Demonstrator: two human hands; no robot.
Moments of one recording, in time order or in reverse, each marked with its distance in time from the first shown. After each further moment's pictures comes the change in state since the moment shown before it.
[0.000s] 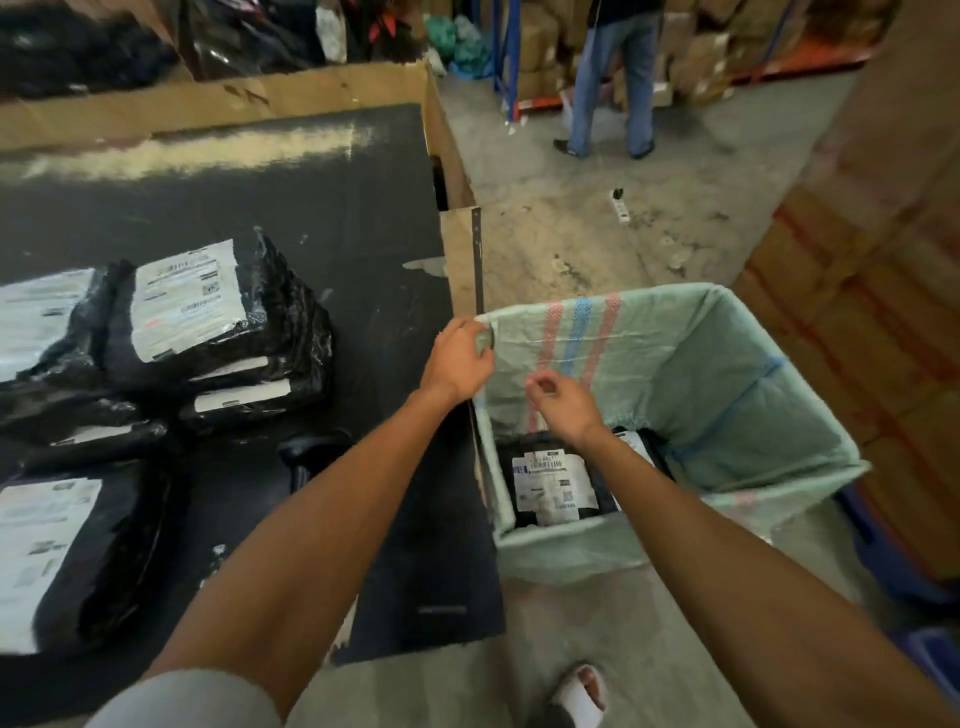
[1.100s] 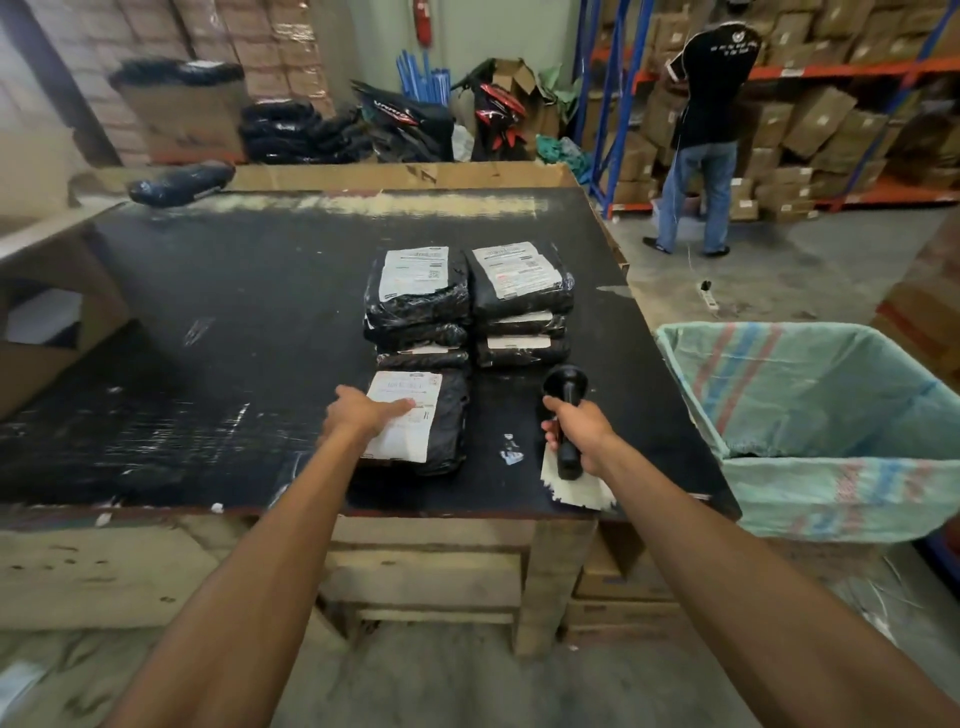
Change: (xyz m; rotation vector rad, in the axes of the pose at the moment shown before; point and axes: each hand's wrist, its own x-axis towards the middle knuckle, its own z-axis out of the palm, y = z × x) left_hand -0.273 -0.279 -0.265 -0.247 0.239 -0.767; right_hand -0.185 -0.189 0.221 0.565 -0.095 0.256
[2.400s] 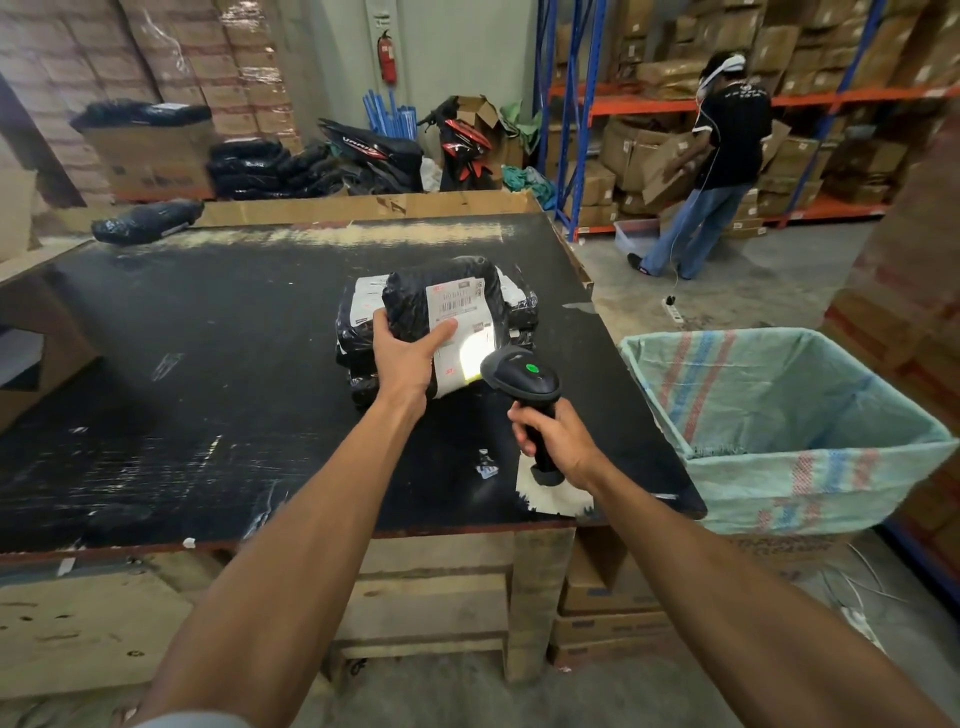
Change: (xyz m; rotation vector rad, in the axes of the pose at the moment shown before) left_hand -0.042 0.101 0.042 -0.995 -0.066 0.566; right_hand -0.043 -0.004 -0.016 -0.038 -0.345 -0.562
